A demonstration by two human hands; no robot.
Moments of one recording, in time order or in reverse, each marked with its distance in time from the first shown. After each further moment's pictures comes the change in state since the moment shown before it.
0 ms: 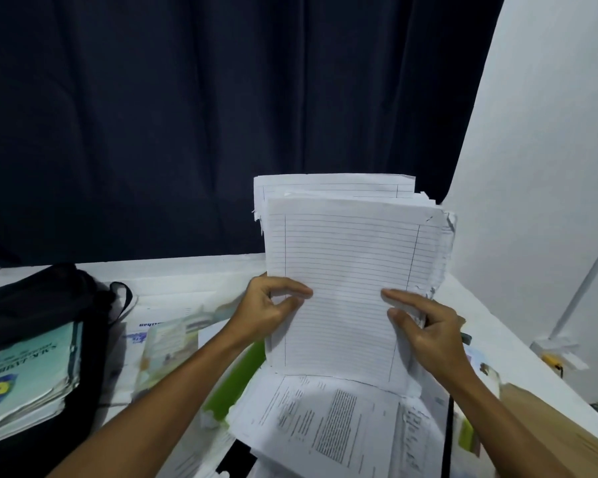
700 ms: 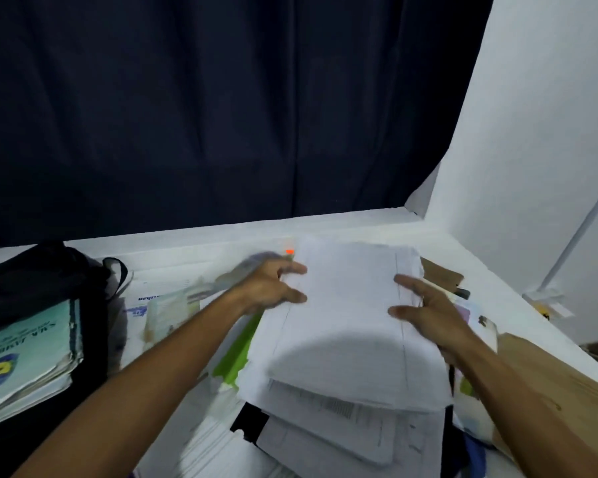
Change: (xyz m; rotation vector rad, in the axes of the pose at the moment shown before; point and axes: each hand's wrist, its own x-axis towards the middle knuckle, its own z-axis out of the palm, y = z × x) left_hand 0.008 -0.035 0.001 0.077 -0.315 -0.638; right_hand -0.025 0.019 -0.001 0.039 -0.104 0.818
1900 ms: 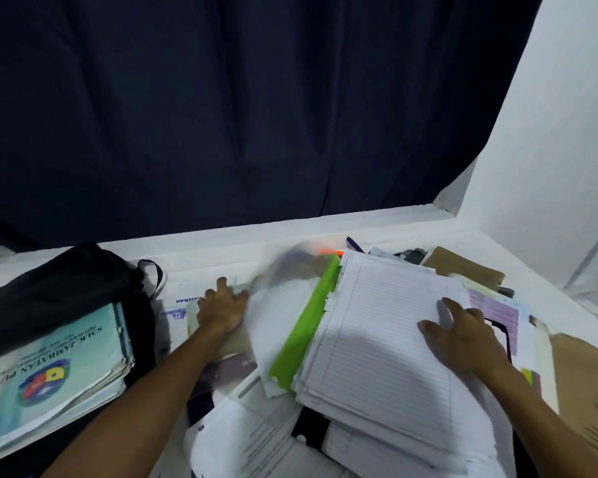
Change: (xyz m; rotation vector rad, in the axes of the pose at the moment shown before) left_hand 0.001 -0.144 -0.095 0.436 0.499 -0.320; right_hand -0.008 0.017 0.052 -0.827 0.187 0.179
